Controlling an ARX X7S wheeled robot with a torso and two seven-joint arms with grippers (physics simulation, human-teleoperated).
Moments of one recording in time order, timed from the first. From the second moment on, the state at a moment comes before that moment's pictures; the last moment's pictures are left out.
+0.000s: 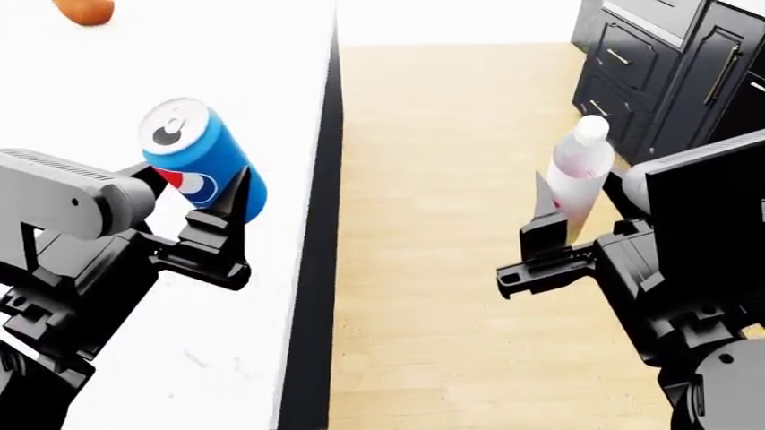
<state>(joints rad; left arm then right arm) -0.58 -0.77 -0.03 0.79 -1.30 -0.89 -0.51 0.89 0.83 -0.27 -0.85 1.53 1.07 1.06</state>
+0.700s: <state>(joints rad) -0.57 -0.78 -0.03 0.79 -1.30 -0.88 -0.51 0.90 0.84 -0.27 -0.85 1.54 1.06 1.07</state>
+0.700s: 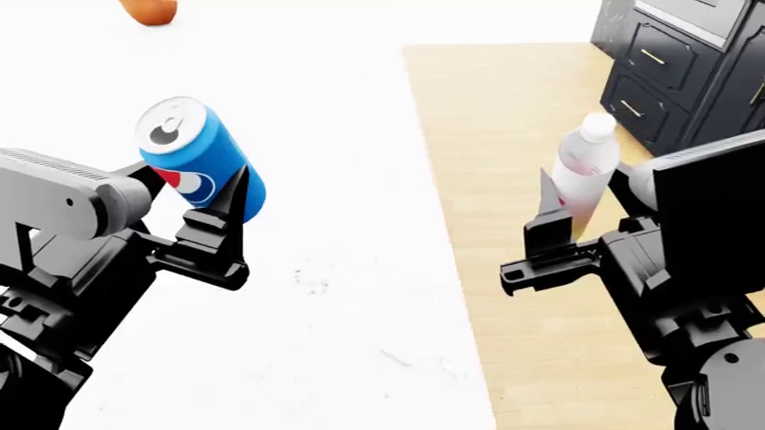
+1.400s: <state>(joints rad) -0.58 -0.78 -0.01 0.78 -1.29 -0.87 -0.51 0.89 0.83 -0.27 -0.84 1.54 1.03 1.06</state>
